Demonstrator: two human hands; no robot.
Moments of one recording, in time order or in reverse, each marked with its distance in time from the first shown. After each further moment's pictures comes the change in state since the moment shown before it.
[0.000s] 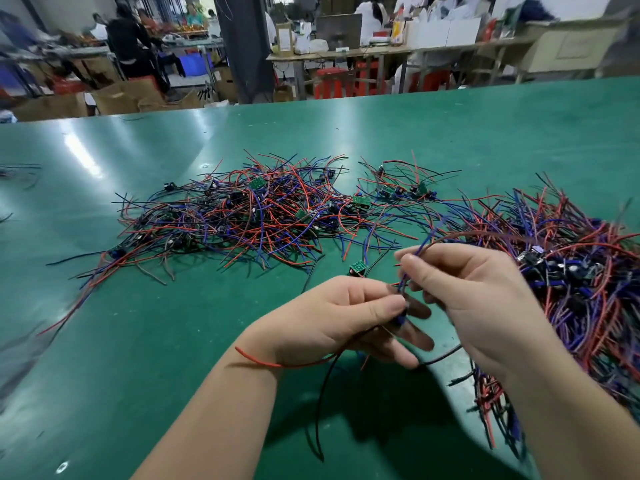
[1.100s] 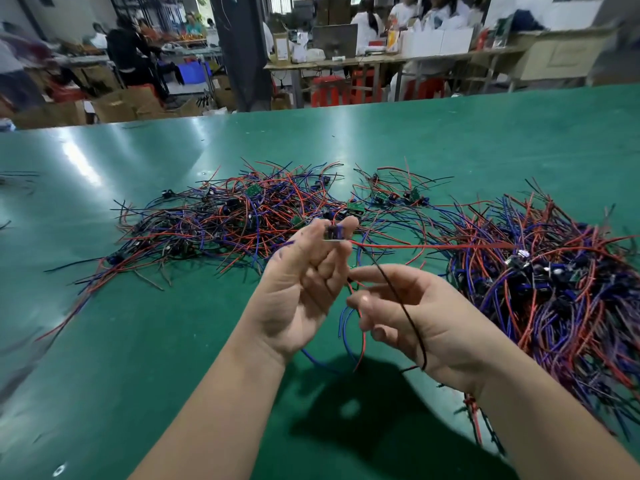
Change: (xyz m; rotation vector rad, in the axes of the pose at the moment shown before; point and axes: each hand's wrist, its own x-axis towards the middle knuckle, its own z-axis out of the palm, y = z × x) left_hand 0.004 0.013 -0.005 -0.660 0.456 0.491; right_hand -0.010 -0.001 0.015 0.266 -0.292 0.367
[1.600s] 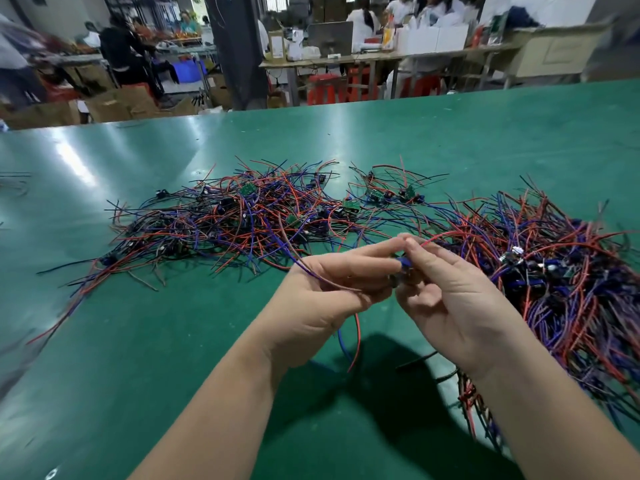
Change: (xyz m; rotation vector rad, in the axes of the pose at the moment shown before) left_hand -0.003 -0.020 0.004 0.546 -0.312 0.047; right_hand 0.007 -0.013 -0.008 0.423 0.309 -0.131
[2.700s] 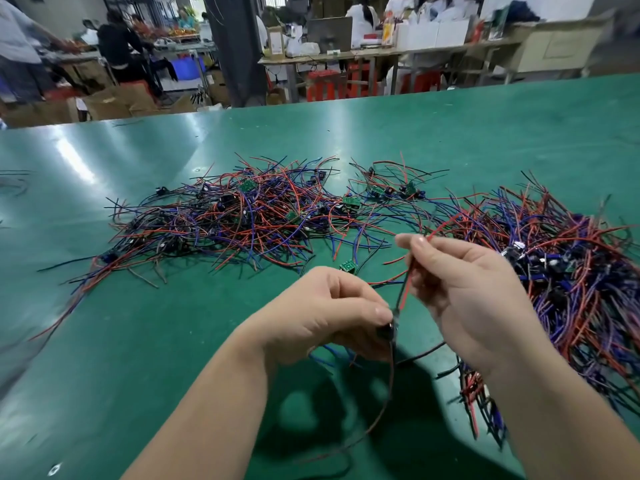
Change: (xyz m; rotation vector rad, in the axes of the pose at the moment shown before) left_hand -0.008 0.008 -0.012 0.138 -0.132 -0.392; right_hand -0.009 -0.004 -0.002 -0.321 0.016 -0.172
